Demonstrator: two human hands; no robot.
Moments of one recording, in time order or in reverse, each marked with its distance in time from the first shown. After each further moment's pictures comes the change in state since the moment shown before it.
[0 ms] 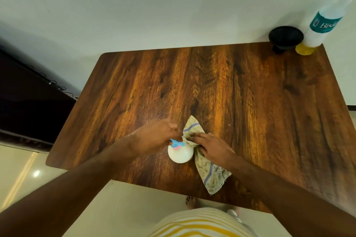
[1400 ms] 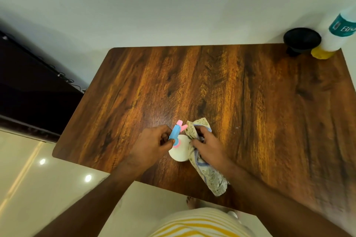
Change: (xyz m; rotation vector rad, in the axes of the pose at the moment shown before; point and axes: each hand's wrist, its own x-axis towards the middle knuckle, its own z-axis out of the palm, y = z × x) left_hand -0.027 0.003 0.053 -0.535 0.418 -0.560; right_hand 0.022 -0.053 -0.002 0.927 0.157 0.426
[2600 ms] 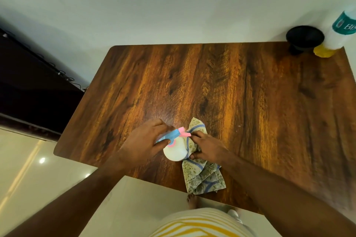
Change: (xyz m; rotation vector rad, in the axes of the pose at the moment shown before) left_hand -0.004 -0.027 -0.020 0.233 0.038 0.289; right_hand 0.038 0.043 -0.003 -0.975 -0.318 -0.319
